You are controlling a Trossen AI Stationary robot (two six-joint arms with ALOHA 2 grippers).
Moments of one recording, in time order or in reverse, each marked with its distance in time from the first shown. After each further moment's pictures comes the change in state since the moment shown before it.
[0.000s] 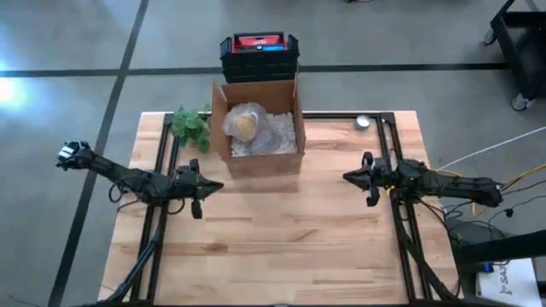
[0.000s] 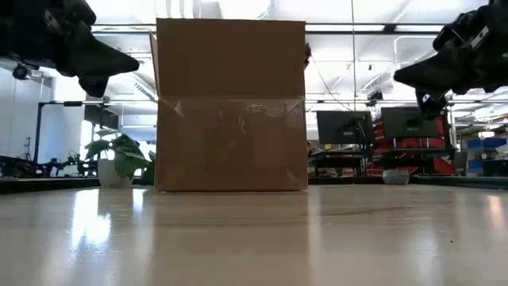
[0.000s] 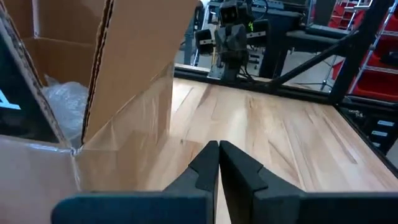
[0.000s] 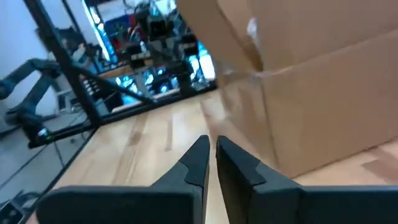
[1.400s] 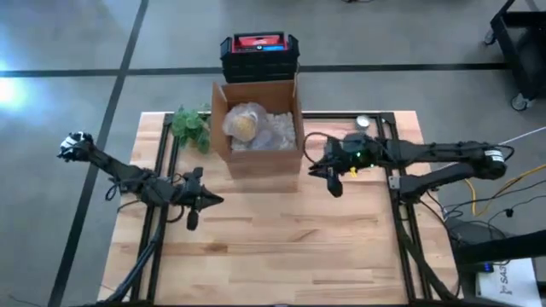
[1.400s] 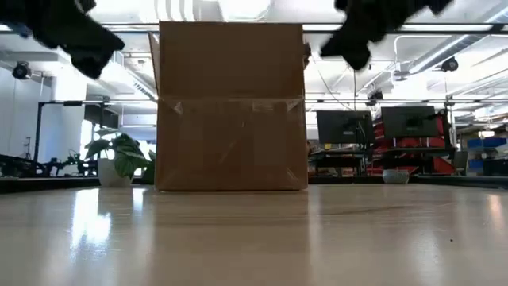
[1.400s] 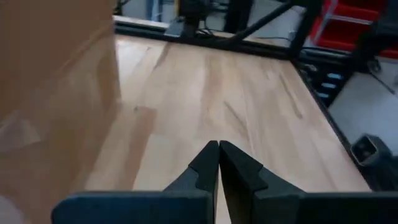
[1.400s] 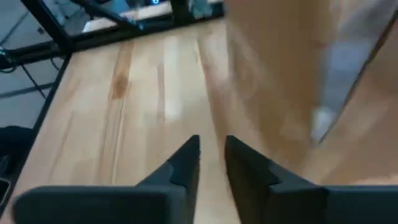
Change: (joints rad) left arm -0.076 0.122 0.185 -0.262 0.131 -0.082; right arm -0.003 1.127 0.725 -0.205 -0.117 -0.116
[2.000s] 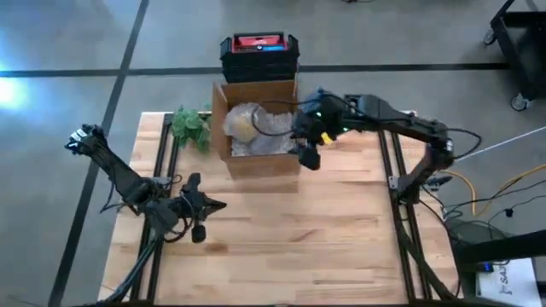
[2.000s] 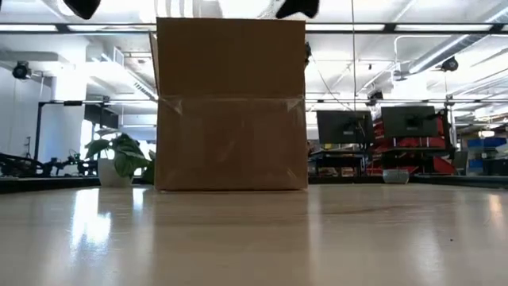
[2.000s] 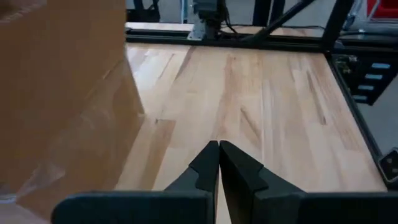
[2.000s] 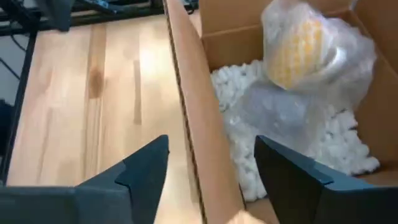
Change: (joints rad) left arm -0.267 0.357 0.455 -0.374 -0.397 -0.179; right arm -0.067 0.543 1.085 -0.807 0.037 -0.186
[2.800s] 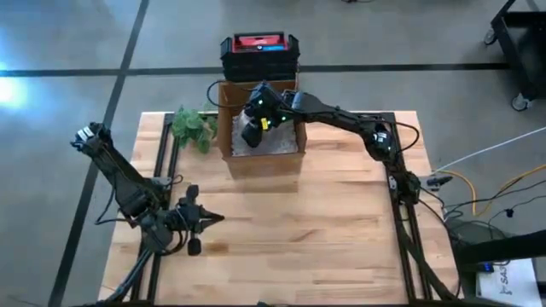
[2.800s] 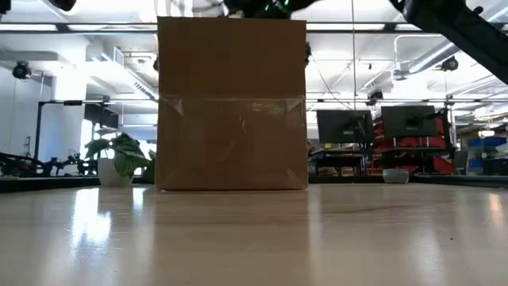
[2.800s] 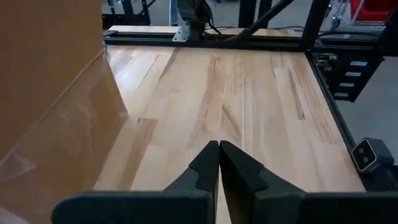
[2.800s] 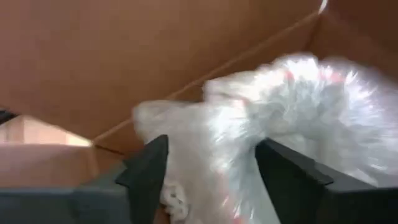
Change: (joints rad) left arm -0.146 0.090 0.014 0.036 -0.088 -0.080; right arm -0.163 0.565 0.508 0.158 -0.010 0.165
